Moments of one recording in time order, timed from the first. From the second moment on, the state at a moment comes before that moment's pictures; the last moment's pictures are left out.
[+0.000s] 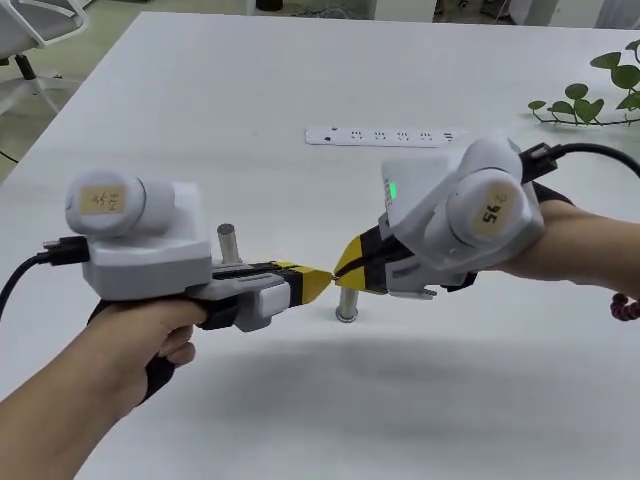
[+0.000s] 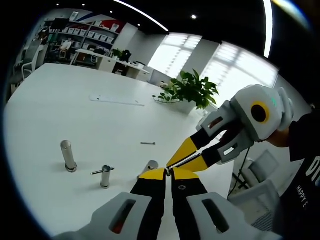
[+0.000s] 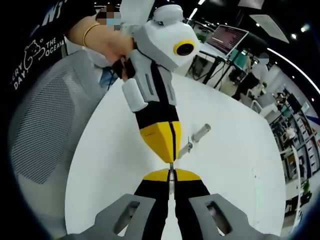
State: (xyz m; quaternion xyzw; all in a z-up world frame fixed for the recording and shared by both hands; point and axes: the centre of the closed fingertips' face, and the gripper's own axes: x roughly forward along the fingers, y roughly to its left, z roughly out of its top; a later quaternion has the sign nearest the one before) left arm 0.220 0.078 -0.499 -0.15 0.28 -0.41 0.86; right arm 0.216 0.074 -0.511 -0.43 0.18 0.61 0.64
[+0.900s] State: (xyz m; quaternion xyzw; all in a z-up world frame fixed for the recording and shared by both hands) left arm 0.209 0.088 -0.500 -0.09 0.22 -0.46 0.86; right arm 0.203 0.072 -0.515 -0.21 0.28 0.63 0.69
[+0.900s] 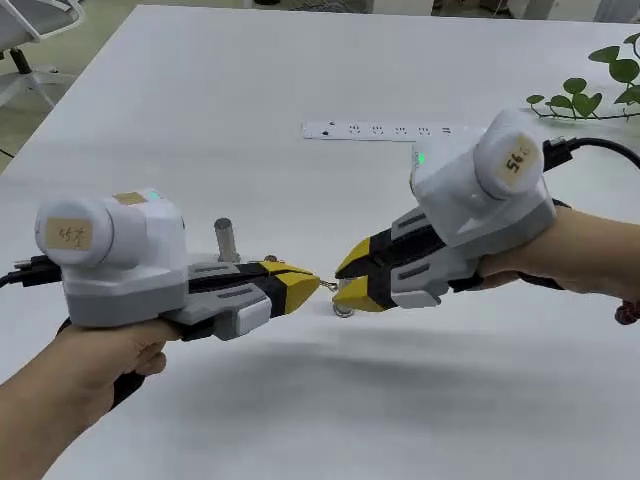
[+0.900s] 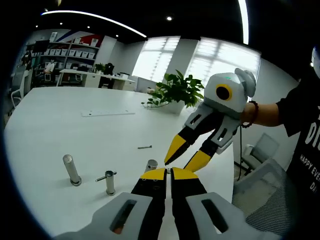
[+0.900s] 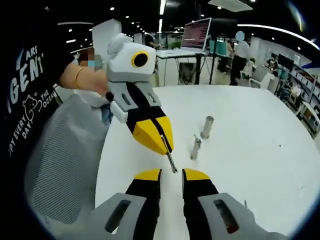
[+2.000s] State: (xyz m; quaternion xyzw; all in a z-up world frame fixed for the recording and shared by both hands) left arm 0.176 0.078 -0.480 -0.12 0.18 -0.54 0.82; right arm 0.165 0.077 -0.500 -0.06 0.29 0.69 0.66
